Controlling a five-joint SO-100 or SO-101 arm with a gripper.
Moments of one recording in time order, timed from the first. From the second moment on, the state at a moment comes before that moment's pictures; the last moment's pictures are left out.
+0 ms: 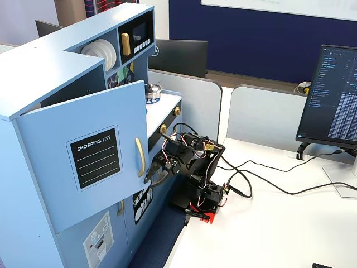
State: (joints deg) arm -68.0 138.7 104.2 49.3 -98.4
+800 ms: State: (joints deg) arm -36.1 127.9 104.2 32.2 -105.5
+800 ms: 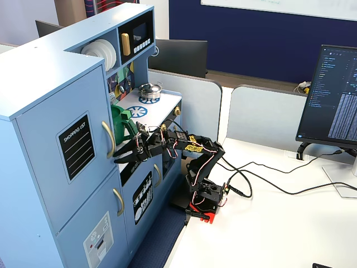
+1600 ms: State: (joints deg) arm -27.2 155.5 133.8 53.8 -93.3
